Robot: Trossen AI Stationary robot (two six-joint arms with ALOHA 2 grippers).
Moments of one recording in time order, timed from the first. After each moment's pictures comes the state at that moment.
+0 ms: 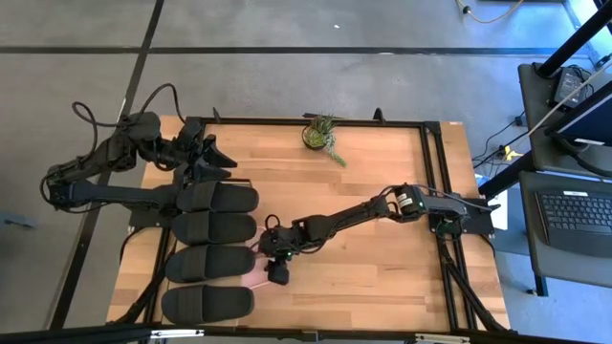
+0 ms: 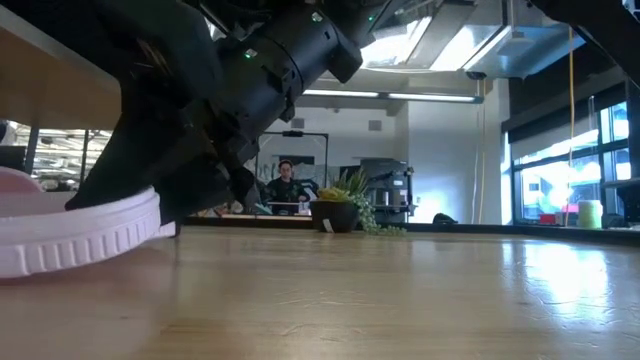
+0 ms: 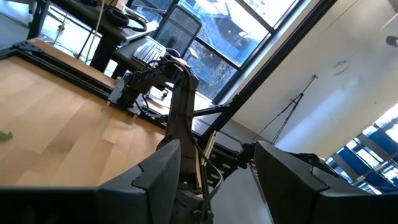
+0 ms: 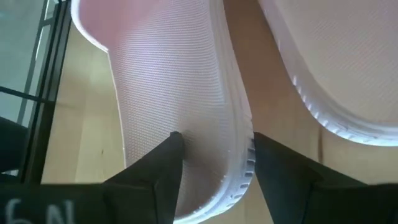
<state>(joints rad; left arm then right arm) 0.24 0.68 1.04 -0.44 0.41 -0.59 0.24 2.42 1.89 -0.29 -0.17 0.41</state>
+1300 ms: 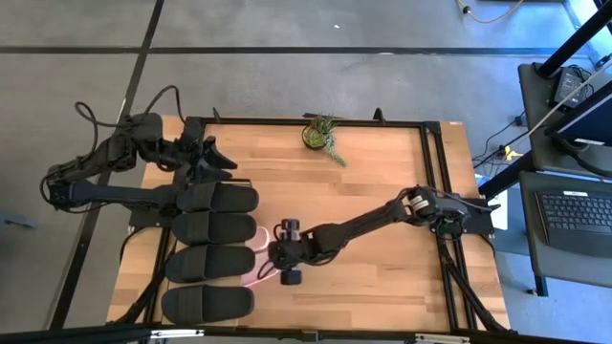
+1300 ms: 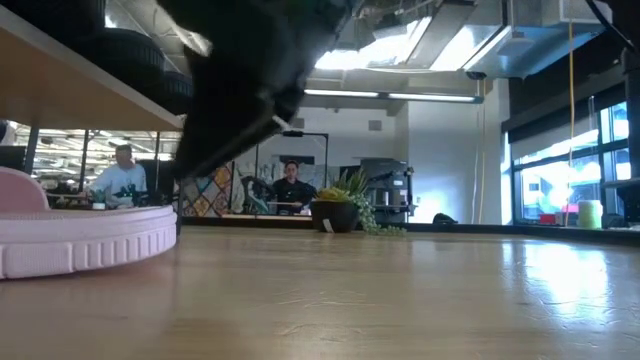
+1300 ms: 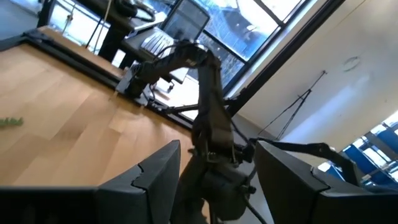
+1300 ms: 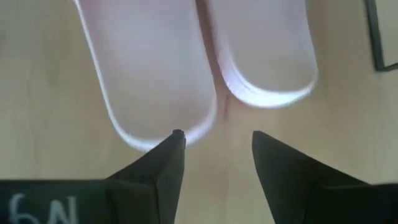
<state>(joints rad) 0.24 0.68 1.04 -0.48 0.40 -0.59 0.33 2.31 1.89 -0.54 0.26 0.18</state>
